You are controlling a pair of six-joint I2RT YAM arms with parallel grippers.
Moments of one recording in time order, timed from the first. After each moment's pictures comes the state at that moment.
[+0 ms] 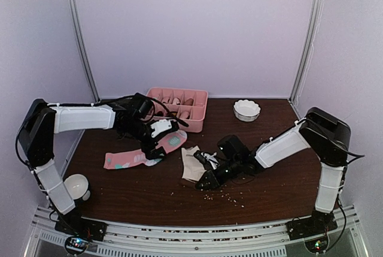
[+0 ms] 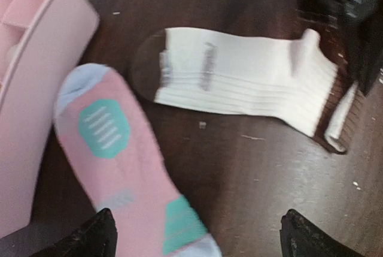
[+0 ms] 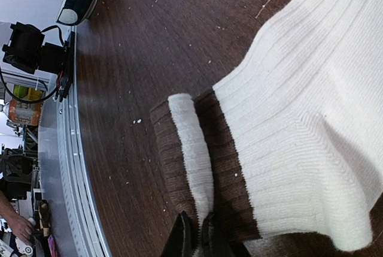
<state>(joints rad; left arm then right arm) -0.62 1.75 1.21 -0.47 0.27 0.62 0.86 1.93 0.88 0.20 -0.63 0.37</state>
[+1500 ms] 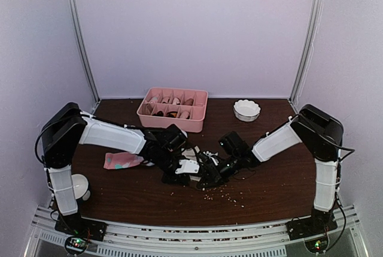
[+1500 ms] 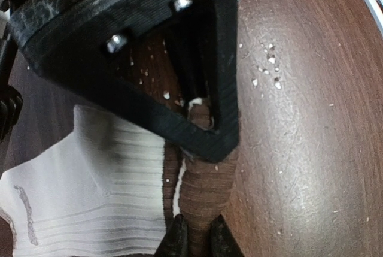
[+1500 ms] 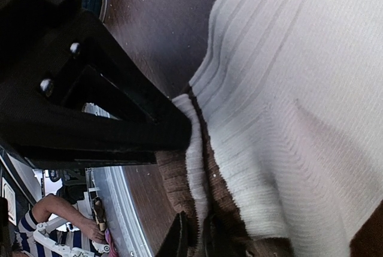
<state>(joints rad) -0.92 1.93 1.18 -0.40 0.36 0.83 0.77 2.02 0.96 0.10 -0.87 0.51</state>
